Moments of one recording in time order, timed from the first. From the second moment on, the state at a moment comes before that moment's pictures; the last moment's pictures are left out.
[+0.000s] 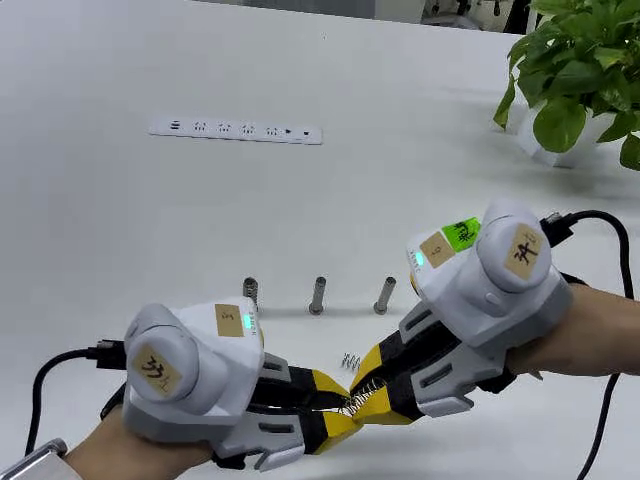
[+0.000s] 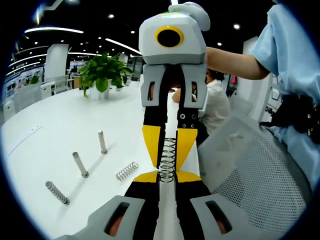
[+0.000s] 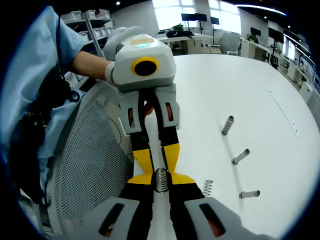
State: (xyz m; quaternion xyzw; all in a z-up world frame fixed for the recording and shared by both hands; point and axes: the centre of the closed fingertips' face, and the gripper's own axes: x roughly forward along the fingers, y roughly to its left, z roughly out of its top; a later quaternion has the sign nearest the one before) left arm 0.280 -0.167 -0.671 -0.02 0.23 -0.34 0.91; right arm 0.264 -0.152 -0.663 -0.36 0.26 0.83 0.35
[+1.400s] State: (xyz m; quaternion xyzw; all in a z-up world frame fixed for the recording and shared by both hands) left arm 0.267 -0.063 -0.684 -0.07 0.22 -0.11 0.97; right arm 0.299 -0.143 -0.665 -0.42 0.24 0.81 0.34
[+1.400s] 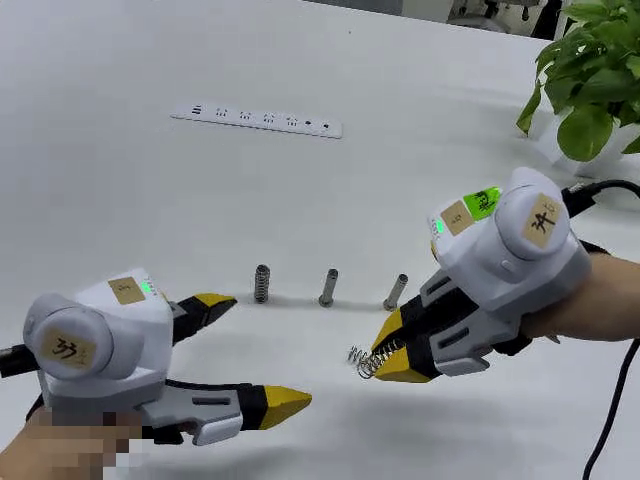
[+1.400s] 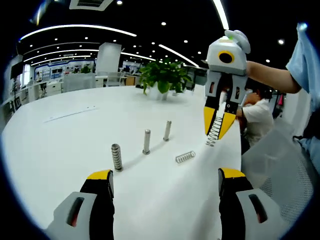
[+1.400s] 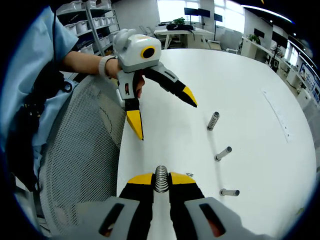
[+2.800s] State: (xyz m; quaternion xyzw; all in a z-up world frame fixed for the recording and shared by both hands) left arm 0.267 -0.043 -0.689 -0.05 0.22 -0.07 0.97; right arm 0.376 -0.054 -0.671 -0.60 0.16 0.73 0.27
